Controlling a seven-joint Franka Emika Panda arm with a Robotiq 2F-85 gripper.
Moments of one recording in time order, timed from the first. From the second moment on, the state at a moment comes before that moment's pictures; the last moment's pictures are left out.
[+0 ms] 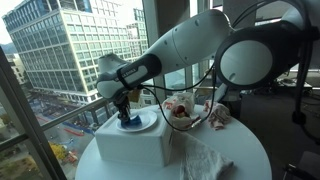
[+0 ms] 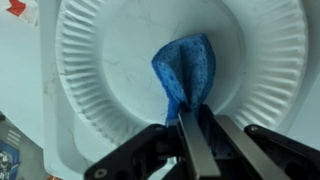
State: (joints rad) arm 0.35 1.14 0.05 -0.76 -0.26 2.01 -0.47
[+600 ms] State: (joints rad) arm 0.32 1.08 0.05 -0.84 -0.26 1.98 -0.41
